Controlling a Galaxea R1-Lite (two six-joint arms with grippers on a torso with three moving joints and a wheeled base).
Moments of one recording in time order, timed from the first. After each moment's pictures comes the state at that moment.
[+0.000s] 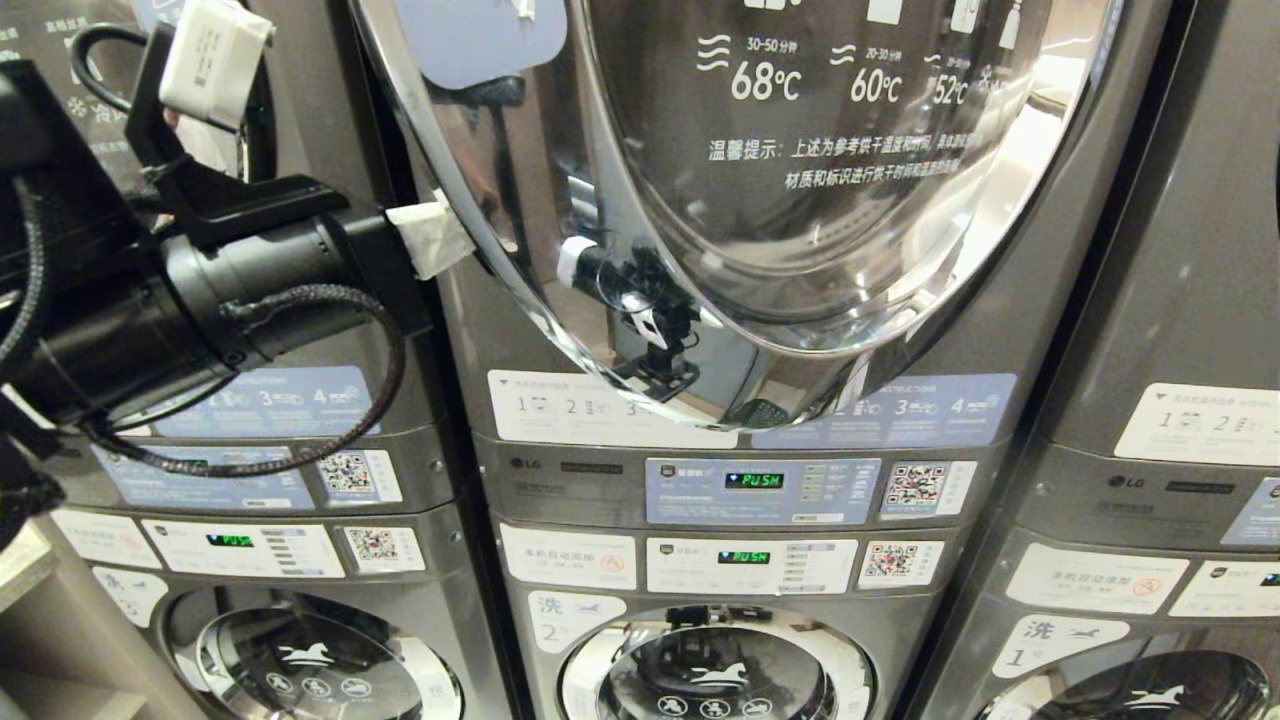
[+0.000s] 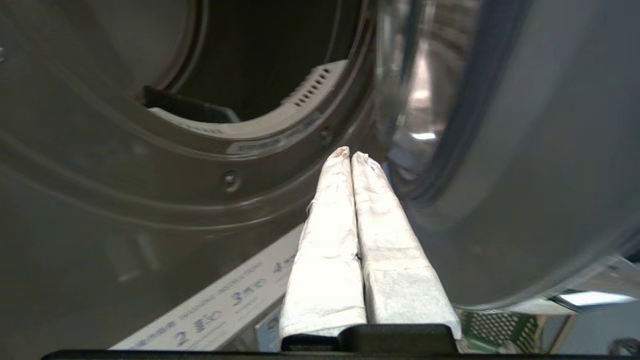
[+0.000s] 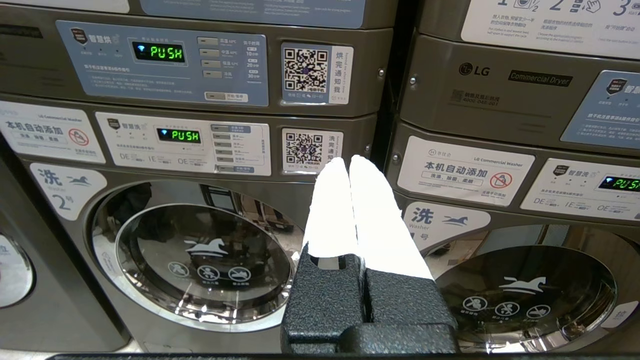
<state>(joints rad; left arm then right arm) -0.43 1.49 -0.97 -0.72 -0.51 -0.06 -0.01 0.00 0.00 0.00 0.02 -0.05</state>
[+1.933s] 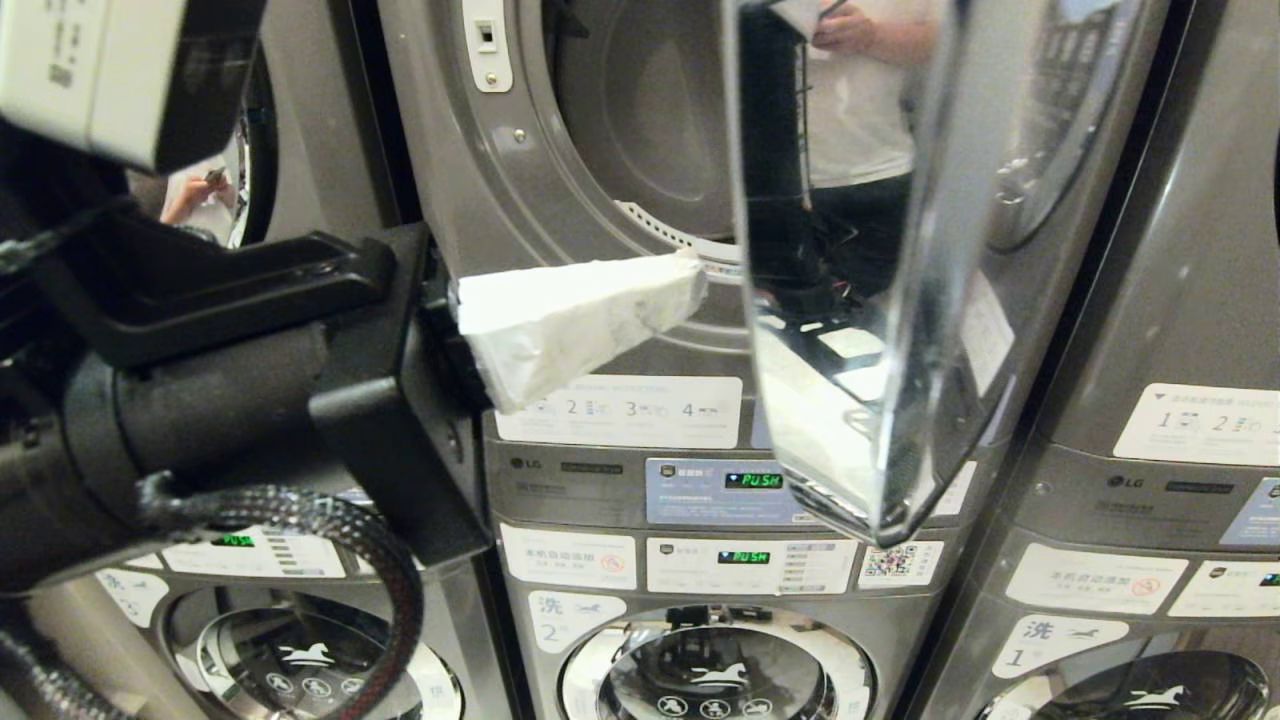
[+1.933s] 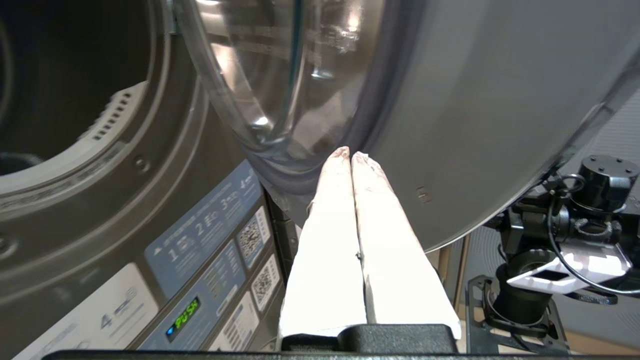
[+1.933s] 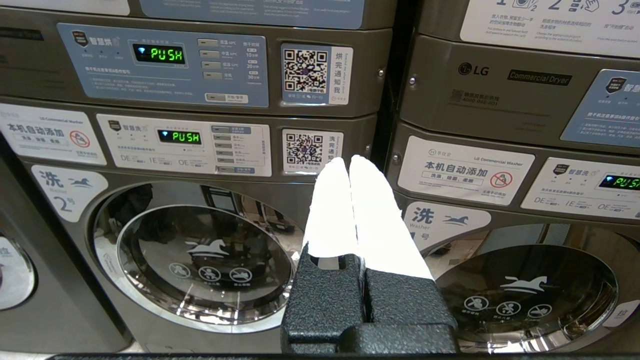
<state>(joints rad) -0.83 1.37 -0.88 -0.70 -0.44 0.03 -0.01 0.00 0.00 0.00 0.01 -0.05</state>
